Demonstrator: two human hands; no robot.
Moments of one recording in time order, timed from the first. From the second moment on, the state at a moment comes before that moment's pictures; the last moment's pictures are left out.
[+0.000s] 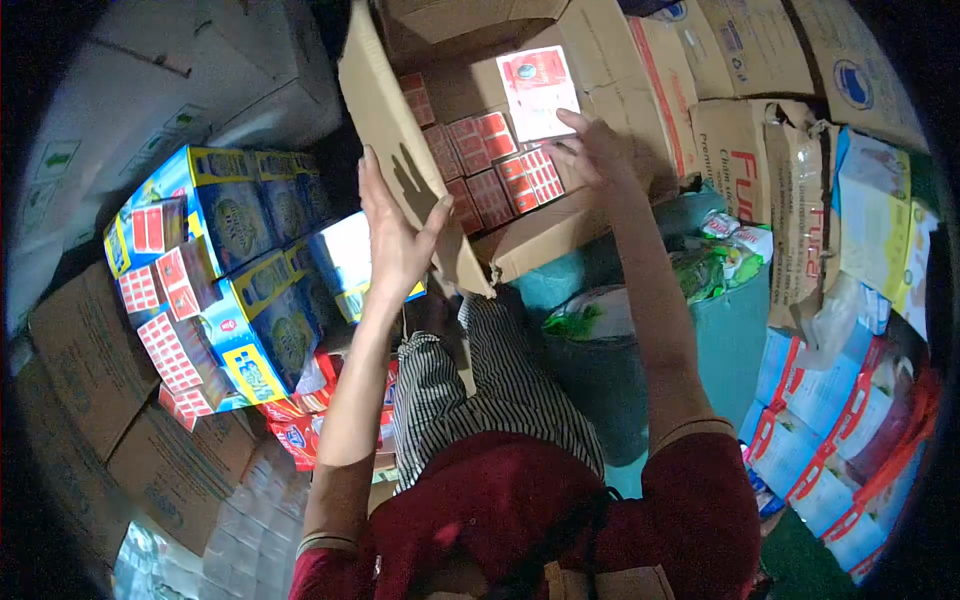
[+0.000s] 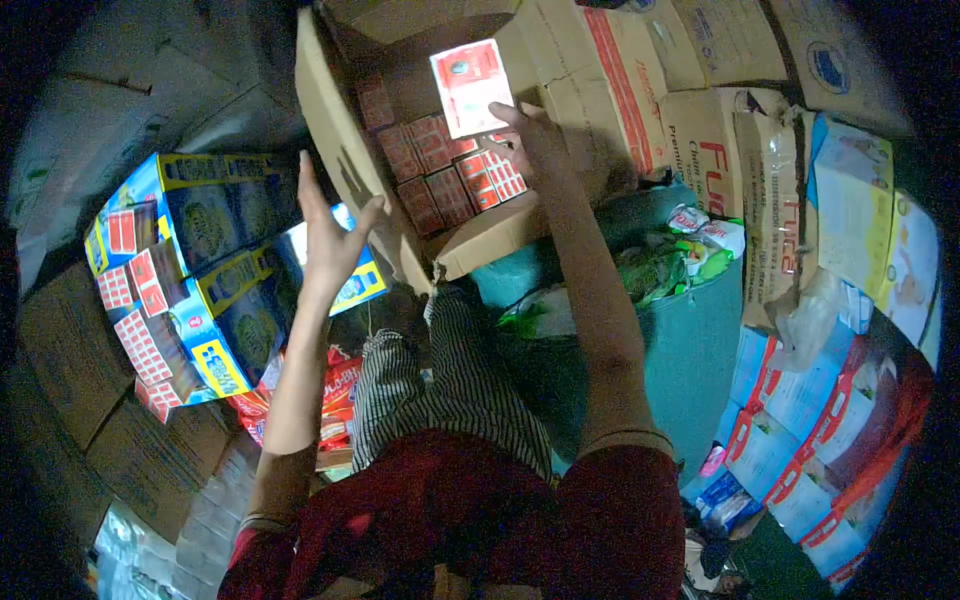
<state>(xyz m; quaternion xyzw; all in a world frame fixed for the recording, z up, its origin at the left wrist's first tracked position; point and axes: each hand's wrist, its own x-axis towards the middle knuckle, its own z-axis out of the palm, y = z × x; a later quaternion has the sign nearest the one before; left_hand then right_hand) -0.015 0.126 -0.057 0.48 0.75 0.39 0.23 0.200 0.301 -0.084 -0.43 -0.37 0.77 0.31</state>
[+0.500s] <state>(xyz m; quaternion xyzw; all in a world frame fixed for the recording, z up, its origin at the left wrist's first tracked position) 0.031 0.147 -0.109 0.46 0.76 0.35 0.28 0.217 0.337 -0.314 -0.66 -0.32 0.66 0.15</state>
